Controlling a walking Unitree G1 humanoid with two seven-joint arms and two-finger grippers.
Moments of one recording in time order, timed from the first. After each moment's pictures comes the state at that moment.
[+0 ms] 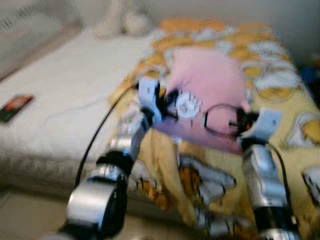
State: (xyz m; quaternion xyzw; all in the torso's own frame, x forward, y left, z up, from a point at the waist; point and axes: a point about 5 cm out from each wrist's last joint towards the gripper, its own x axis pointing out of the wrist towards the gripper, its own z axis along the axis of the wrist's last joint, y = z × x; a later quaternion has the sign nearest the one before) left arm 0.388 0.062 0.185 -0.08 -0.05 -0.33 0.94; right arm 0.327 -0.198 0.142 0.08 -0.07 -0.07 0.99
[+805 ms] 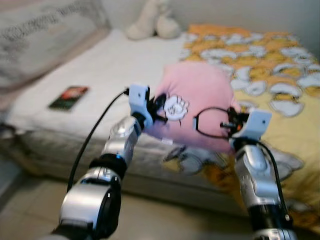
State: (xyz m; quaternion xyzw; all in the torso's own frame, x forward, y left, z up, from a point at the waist) left arm 0.389 0.086 0.168 -0.08 -0.03 -0.27 0.96; right arm 0.330 -0.180 0.140 0.07 -0.07 -0.03 0.99
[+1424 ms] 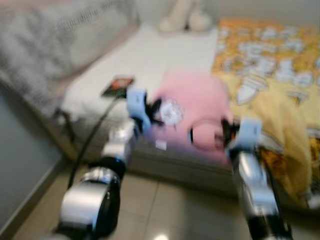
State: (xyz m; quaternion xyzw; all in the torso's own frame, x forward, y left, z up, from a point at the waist) left arm 0.388 0.091 0.155 -0.07 -0.01 -0.23 0.97; right arm 0.317 -0.172 0.110 0.04 -0.02 -0.01 1.00
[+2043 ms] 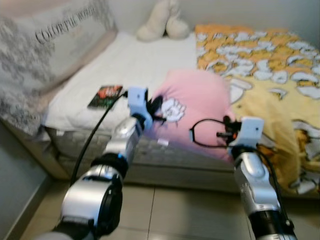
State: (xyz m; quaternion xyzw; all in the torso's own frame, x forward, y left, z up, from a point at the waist) left arm 0.393 0.088 0.164 -0.09 -0.02 -0.23 0.97; right arm 0.323 -0.179 0.119 0.03 -0.04 -0.01 1.00
